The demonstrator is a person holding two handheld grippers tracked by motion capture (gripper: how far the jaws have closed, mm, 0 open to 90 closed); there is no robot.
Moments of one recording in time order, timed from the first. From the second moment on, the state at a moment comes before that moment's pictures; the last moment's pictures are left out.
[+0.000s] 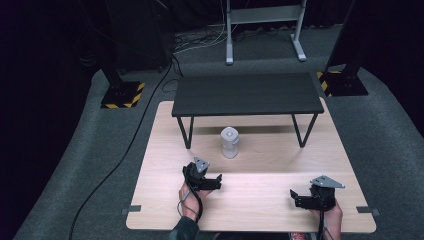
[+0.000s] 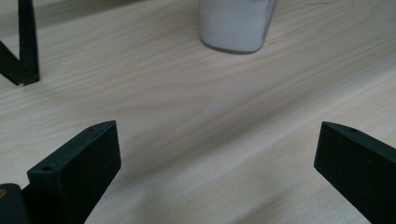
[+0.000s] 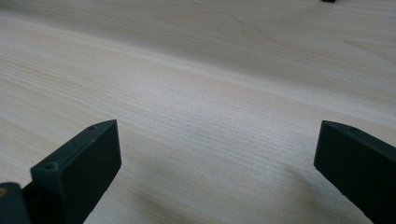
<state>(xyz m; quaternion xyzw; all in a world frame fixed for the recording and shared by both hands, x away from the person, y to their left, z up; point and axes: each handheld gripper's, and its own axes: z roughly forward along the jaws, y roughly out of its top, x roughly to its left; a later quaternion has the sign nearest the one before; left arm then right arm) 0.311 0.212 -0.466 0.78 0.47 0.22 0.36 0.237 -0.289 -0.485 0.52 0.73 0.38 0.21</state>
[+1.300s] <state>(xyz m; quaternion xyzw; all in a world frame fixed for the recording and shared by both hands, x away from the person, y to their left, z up) 0.395 0.153 -0.469 0.77 0.46 0.24 0.37 0.239 -0.290 -0.484 0.52 0.74 0.38 0.20</state>
